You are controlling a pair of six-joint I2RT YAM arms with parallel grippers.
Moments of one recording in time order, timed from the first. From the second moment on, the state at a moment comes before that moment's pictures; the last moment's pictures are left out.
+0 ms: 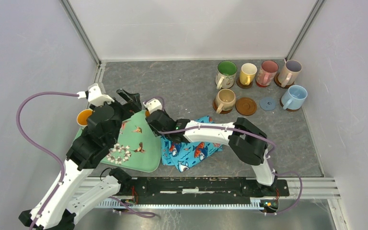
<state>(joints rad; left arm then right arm) -0.61 0.69 1.03 -0.57 -0.64 -0.62 1.16 2.03 1.48 -0.13 0.45 0.32</state>
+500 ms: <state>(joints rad) -0.61 0.70 1.03 -0.56 -0.64 -0.62 1.16 2.08 1.55 -0.19 0.43 0.28</state>
